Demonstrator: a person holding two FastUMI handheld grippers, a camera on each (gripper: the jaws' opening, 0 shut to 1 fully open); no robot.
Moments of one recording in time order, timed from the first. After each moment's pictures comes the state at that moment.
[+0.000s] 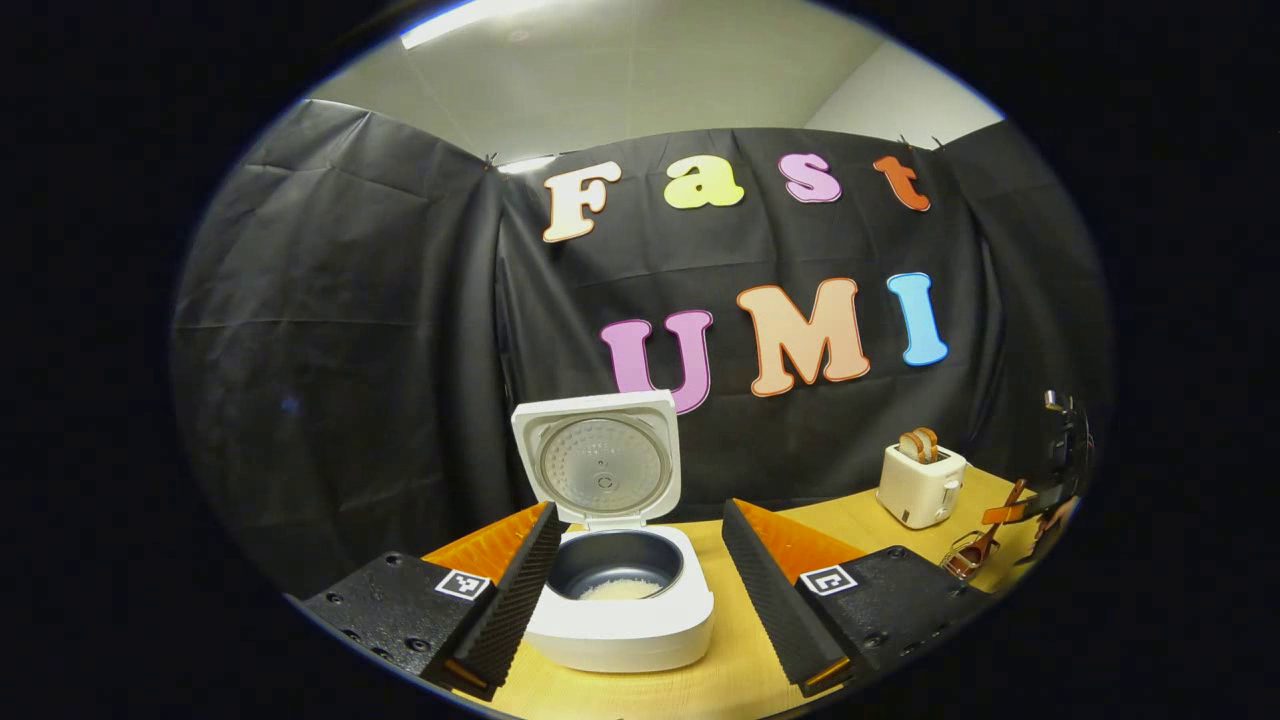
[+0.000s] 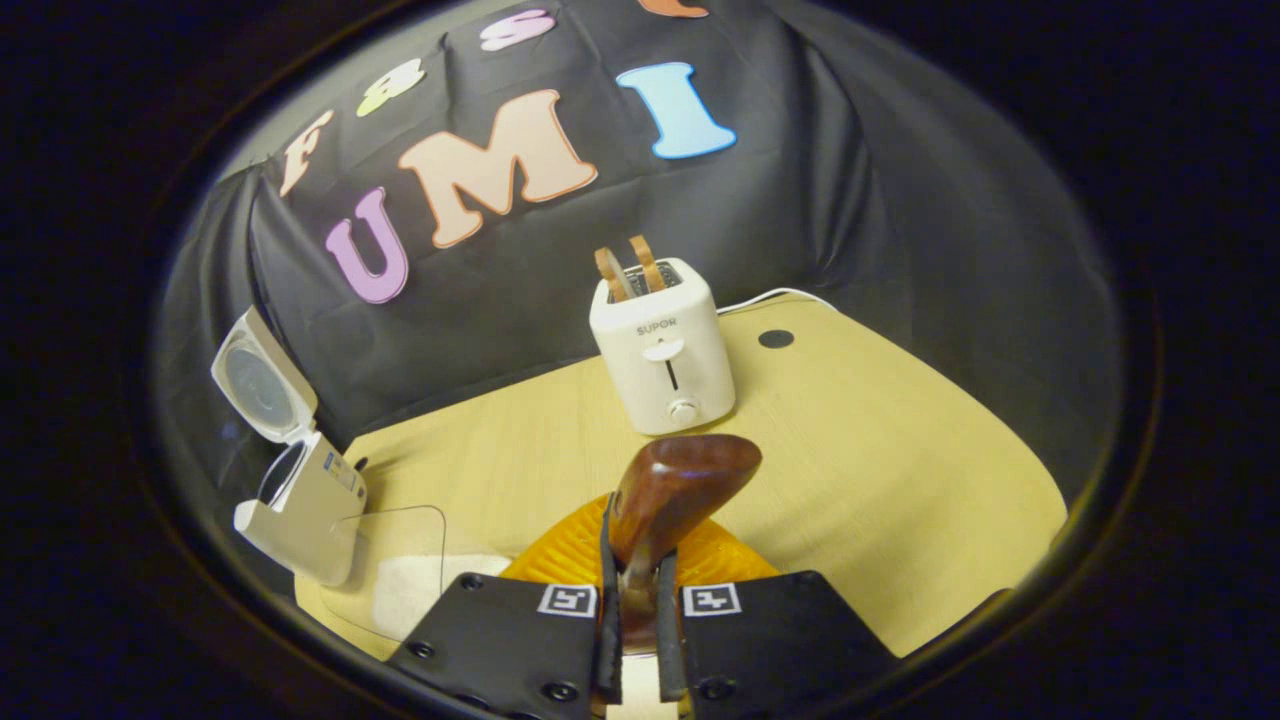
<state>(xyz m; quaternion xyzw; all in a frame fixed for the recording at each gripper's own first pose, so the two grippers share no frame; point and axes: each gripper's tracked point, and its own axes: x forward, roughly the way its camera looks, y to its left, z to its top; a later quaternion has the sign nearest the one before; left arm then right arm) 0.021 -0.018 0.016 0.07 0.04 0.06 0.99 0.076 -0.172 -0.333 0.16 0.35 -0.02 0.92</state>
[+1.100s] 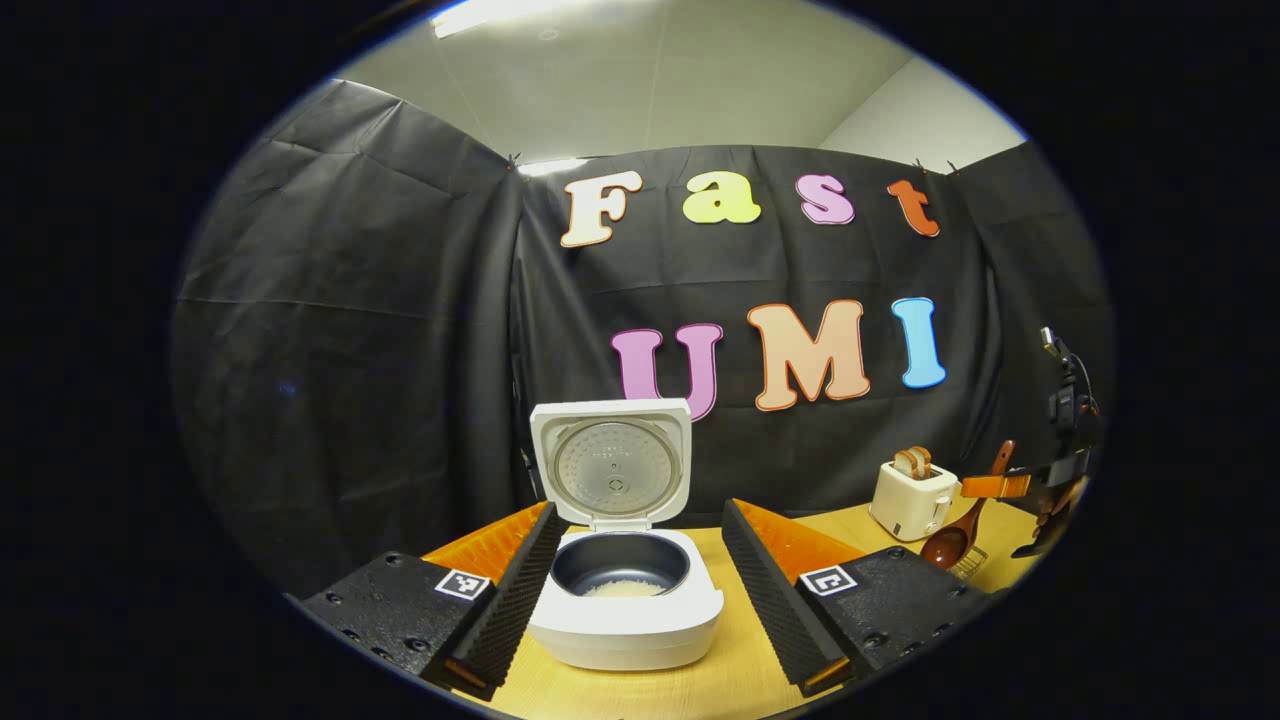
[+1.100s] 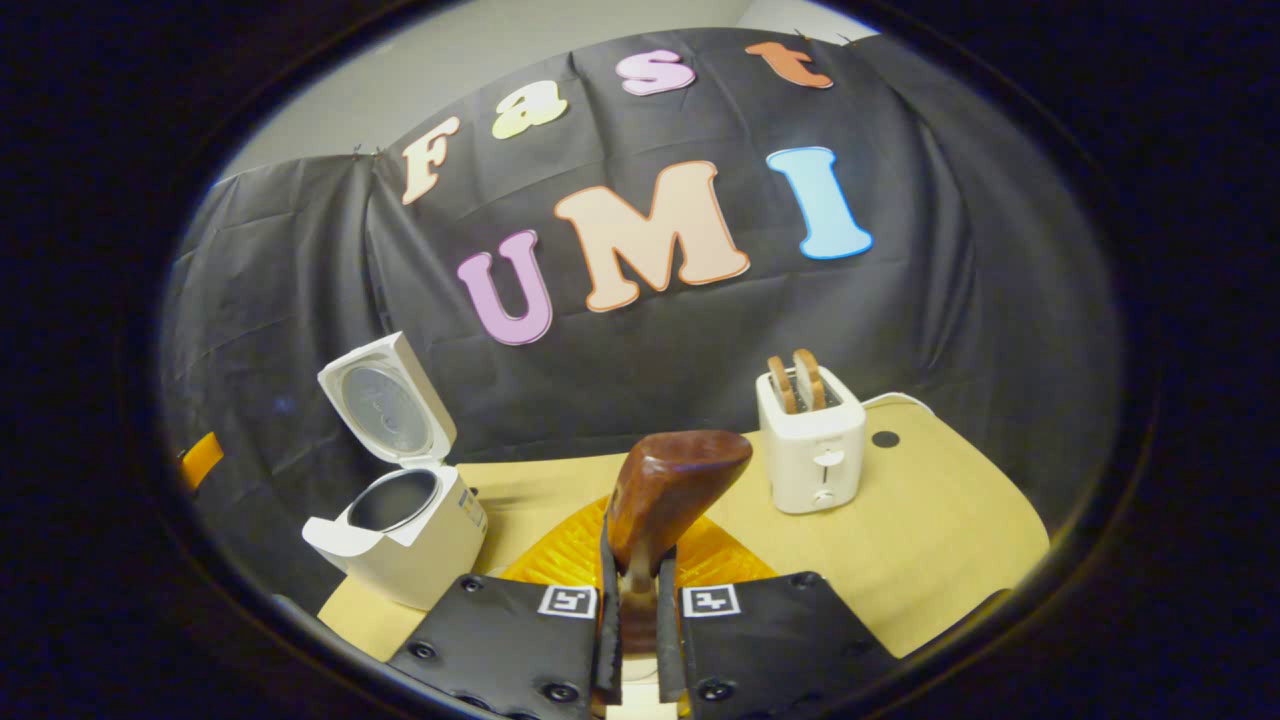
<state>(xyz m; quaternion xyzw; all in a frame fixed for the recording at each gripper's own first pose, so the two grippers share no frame) -0.001 0.006 0.022 0.05 0.02 0.06 1.00 0.085 -0.034 -0.190 0.14 0.25 0.10 0.95</state>
